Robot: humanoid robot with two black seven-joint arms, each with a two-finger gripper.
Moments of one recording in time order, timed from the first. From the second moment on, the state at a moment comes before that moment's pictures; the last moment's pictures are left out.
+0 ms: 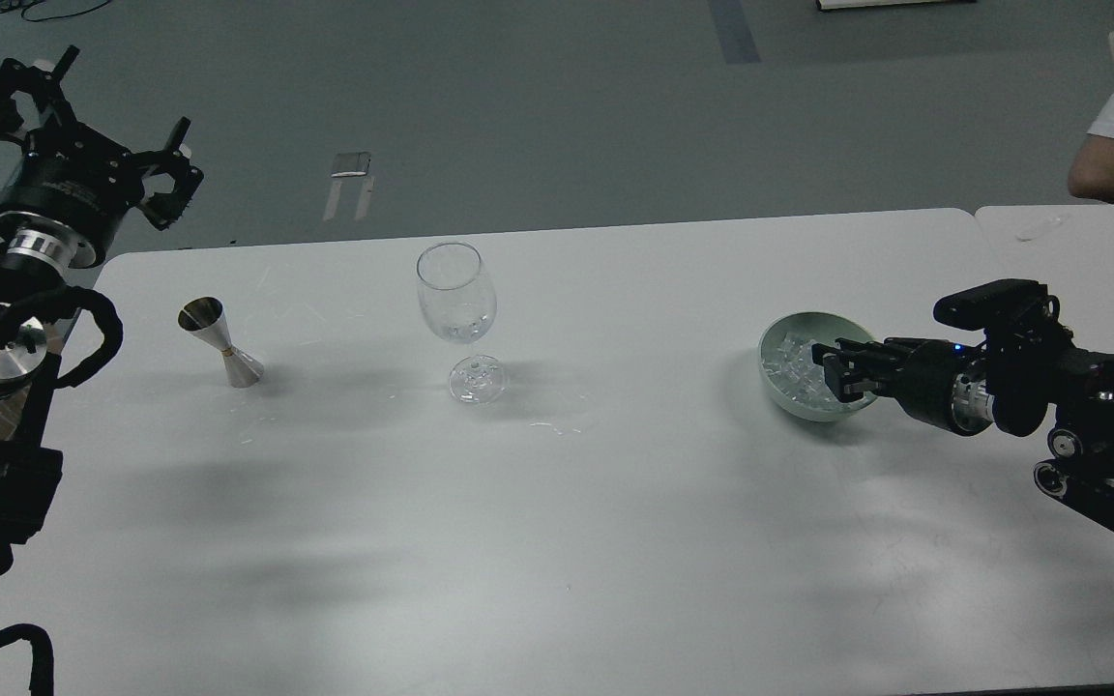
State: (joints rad) left arm -0.52 0.40 -1.51 -1.06 0.24 -0.18 0.09; right arm 0.67 -0.69 0.41 1.21 -1.74 0.09 0.09
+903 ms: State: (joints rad) left arm -0.53 0.44 -1.51 -1.06 0.24 -0.19 0.09; right arm 0.85 -0.43 0.66 1.38 -1.74 0.10 0.07
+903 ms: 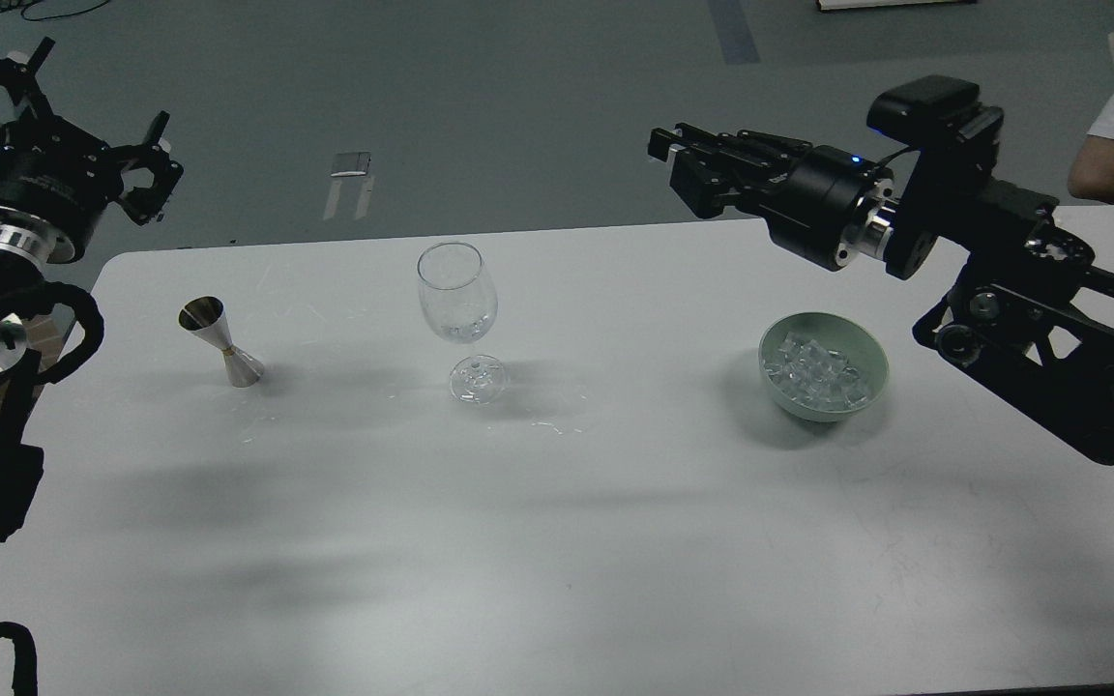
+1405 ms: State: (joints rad) left arm -0.53 0.49 -1.51 -1.06 0.24 -0.19 0.09; right arm 0.96 -0.02 0.63 1.08 -1.75 0.10 0.07
